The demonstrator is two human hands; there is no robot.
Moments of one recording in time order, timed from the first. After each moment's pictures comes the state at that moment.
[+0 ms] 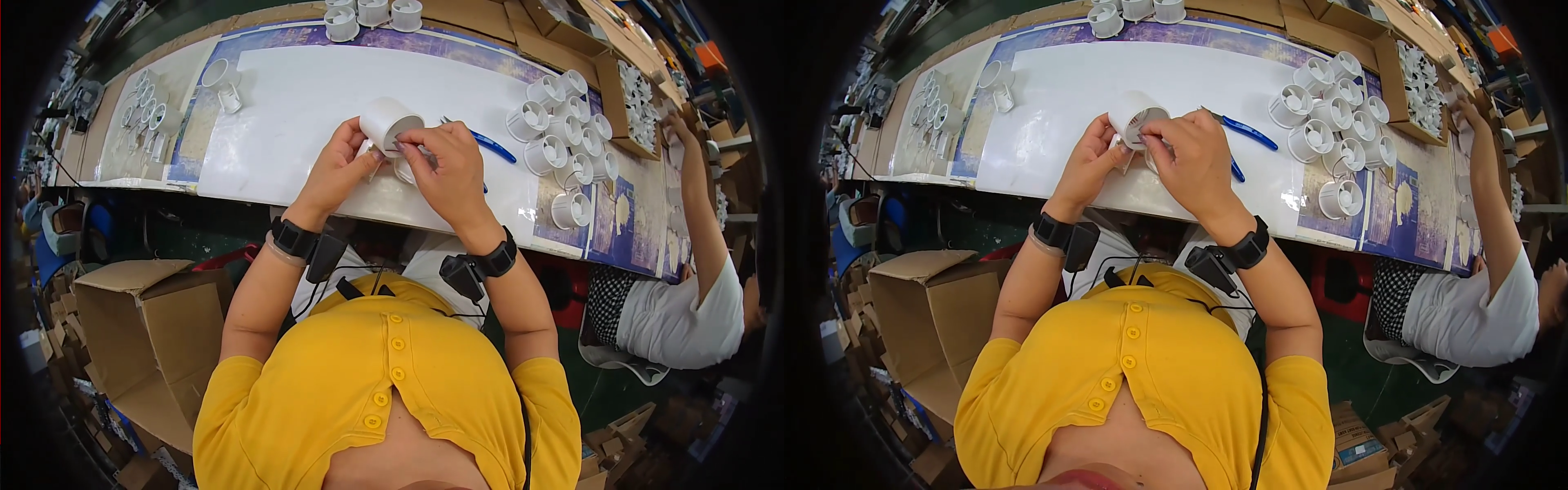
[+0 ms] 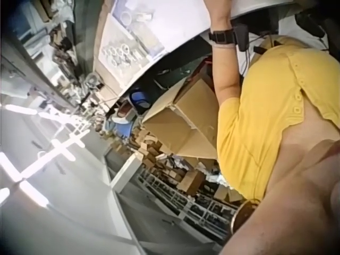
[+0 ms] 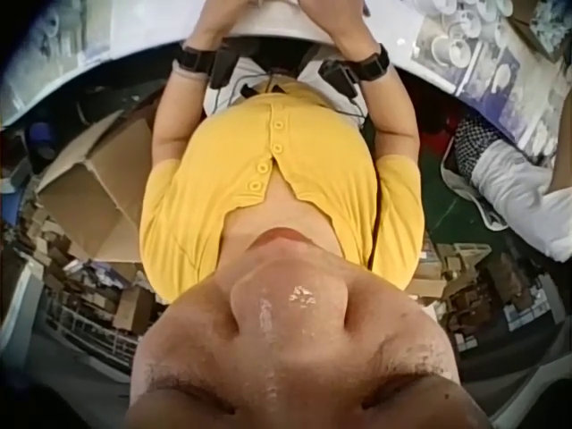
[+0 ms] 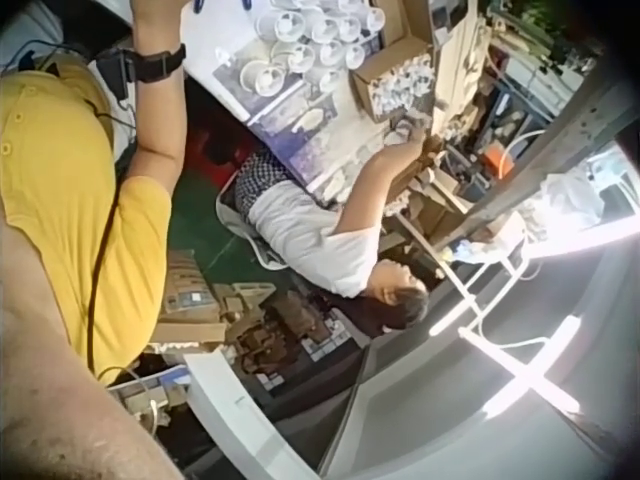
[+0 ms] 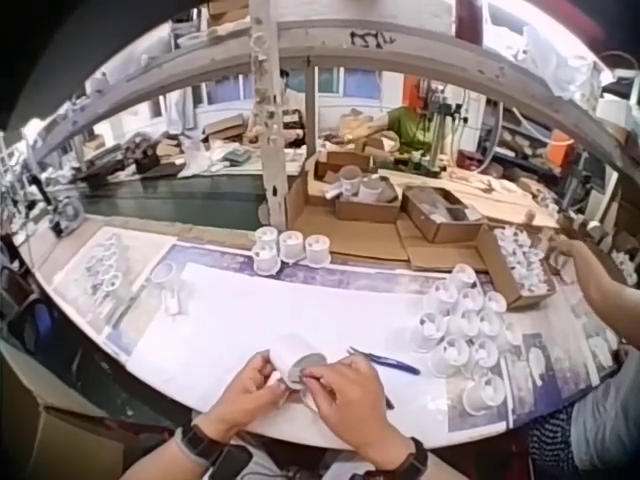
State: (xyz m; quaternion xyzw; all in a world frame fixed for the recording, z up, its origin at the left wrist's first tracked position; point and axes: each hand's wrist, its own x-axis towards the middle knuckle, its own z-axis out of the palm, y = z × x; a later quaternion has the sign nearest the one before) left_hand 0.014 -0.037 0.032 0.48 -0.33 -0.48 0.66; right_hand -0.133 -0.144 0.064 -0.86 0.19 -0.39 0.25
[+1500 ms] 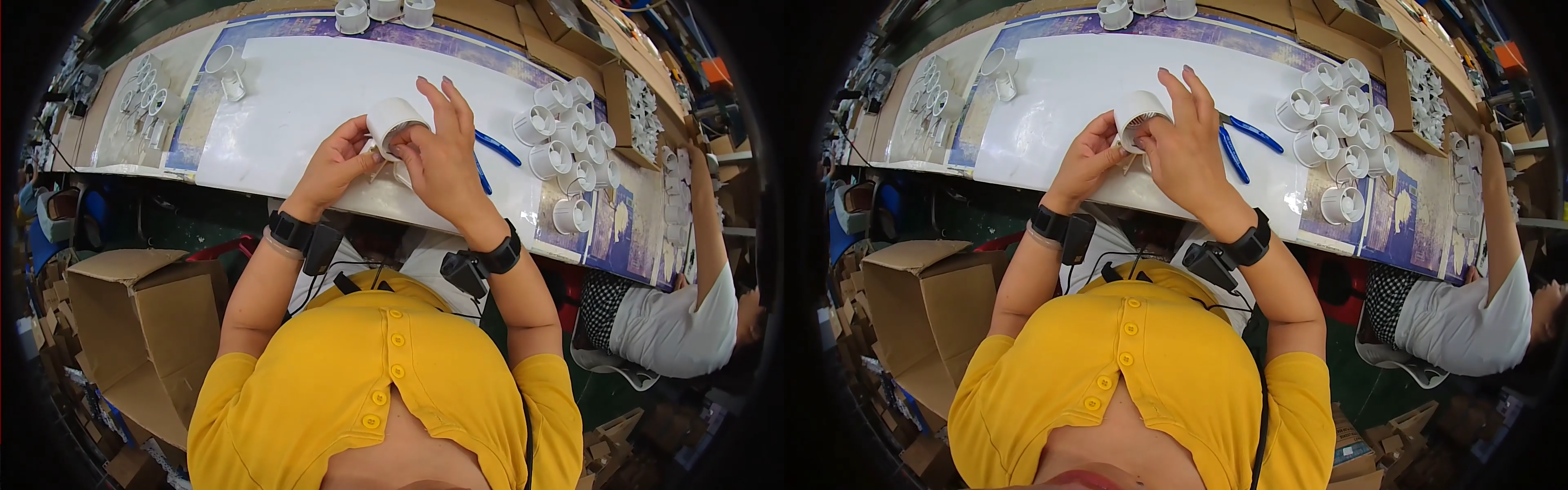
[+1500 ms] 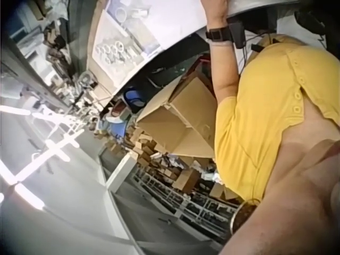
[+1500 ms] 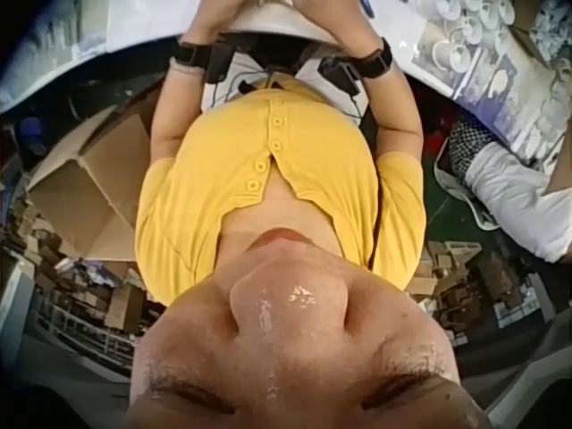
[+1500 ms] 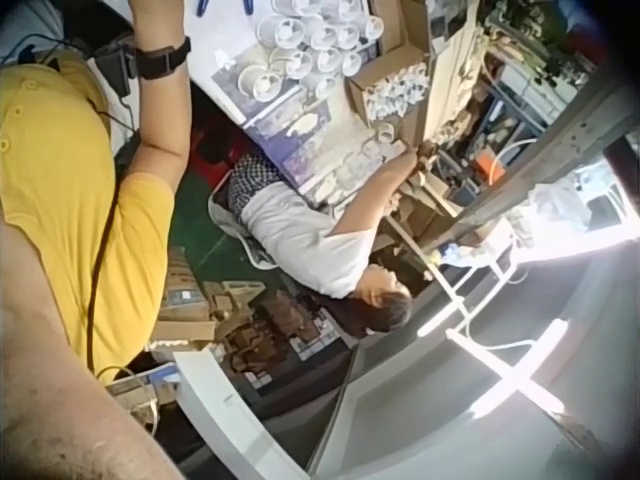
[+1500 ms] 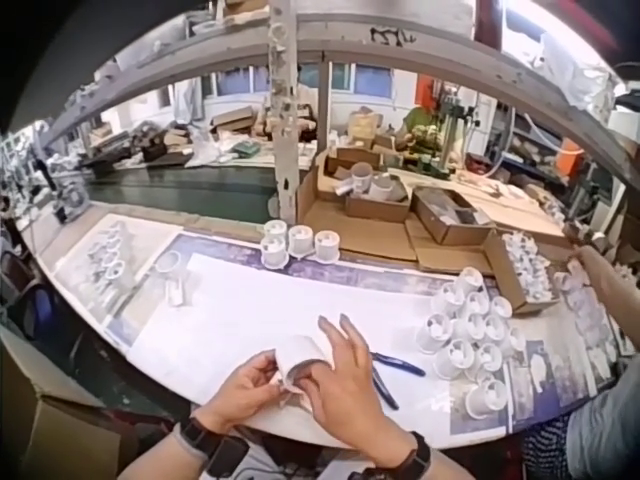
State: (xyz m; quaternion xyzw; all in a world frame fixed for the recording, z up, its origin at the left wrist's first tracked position) left_hand 0.026 -0.030 0.019 0.42 -0.34 -0.49 0.69; right_hand -0.122 -0.140 0.079 -0.92 0.15 -0.33 0.17
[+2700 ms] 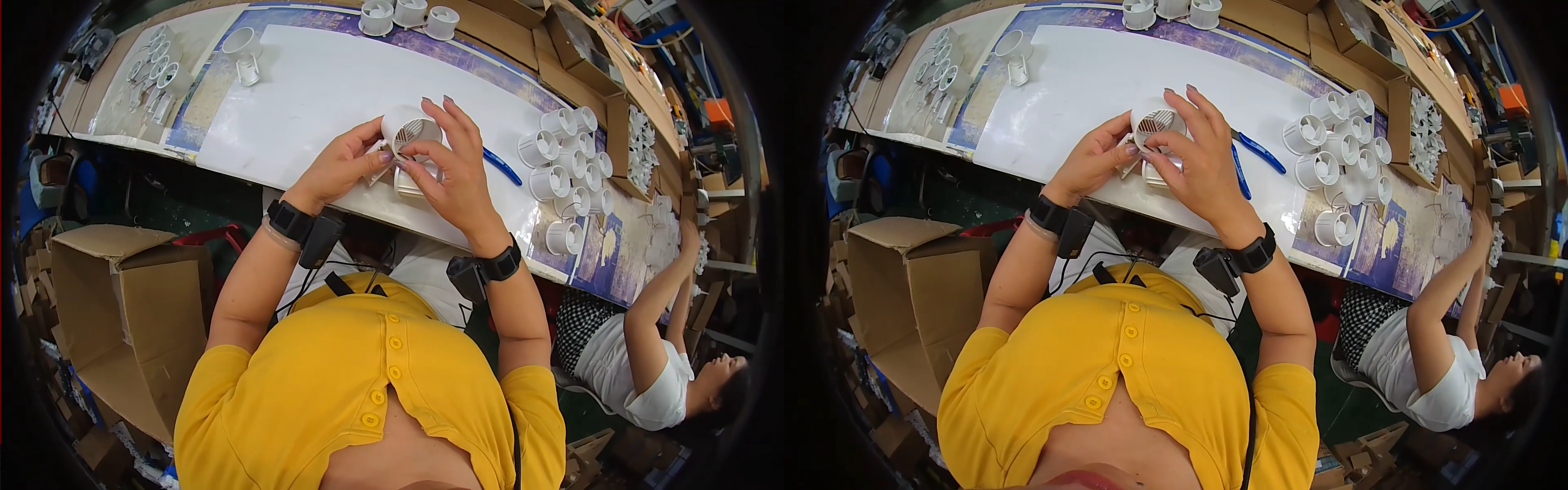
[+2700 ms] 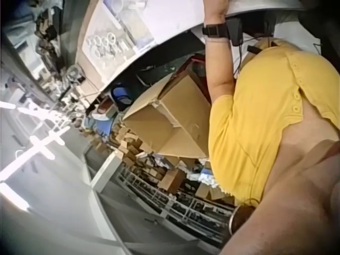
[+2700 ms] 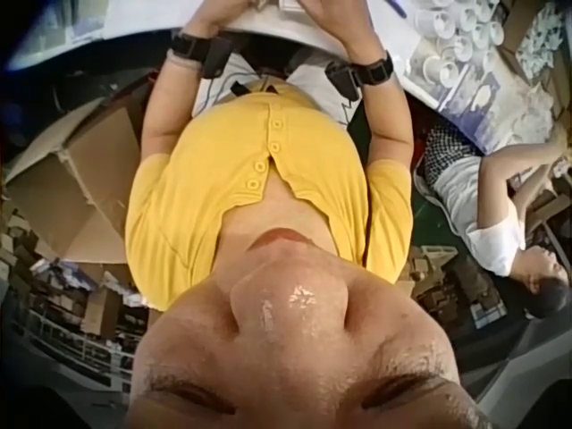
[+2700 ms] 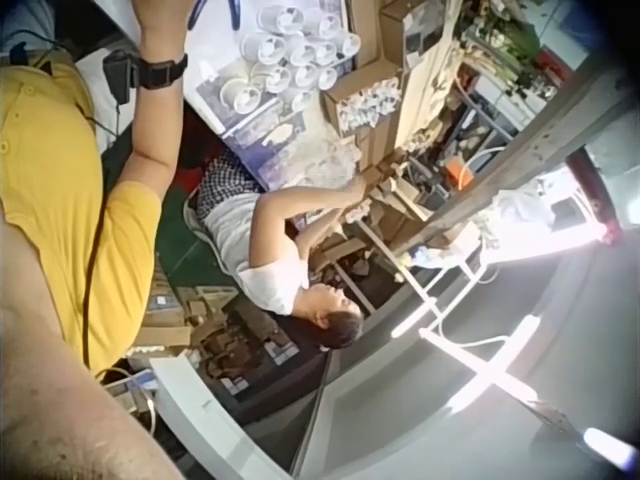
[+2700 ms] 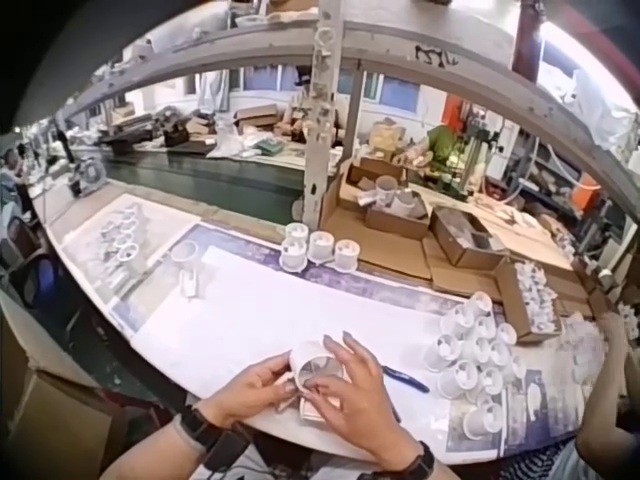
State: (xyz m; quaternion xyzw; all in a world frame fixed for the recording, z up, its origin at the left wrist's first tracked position) left_hand 0.031 -0.029 0.022 0.38 -0.34 -0.54 0.67; right_hand -0.126 -0.152 0.075 -0.92 0.08 -0.30 0.24
